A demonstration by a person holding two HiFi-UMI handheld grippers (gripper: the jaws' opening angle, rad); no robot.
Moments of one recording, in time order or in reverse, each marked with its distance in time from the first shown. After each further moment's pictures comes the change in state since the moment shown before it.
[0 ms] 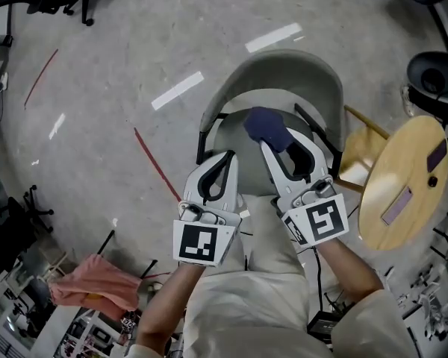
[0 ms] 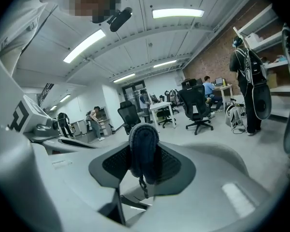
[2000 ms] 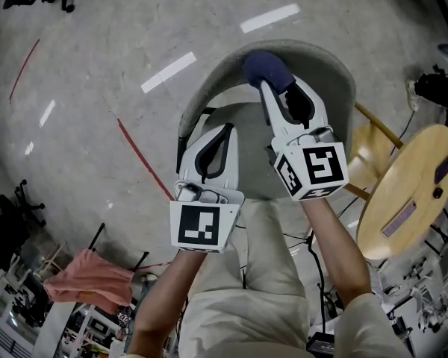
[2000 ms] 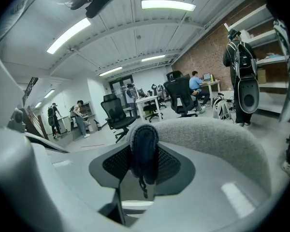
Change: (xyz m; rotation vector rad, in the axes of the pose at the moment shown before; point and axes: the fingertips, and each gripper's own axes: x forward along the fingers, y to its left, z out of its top) left arm 0.103 0.025 -0.050 -0.018 0.049 0.041; right arm 0.100 -0.118 -0.067 0.053 0.053 -0.154
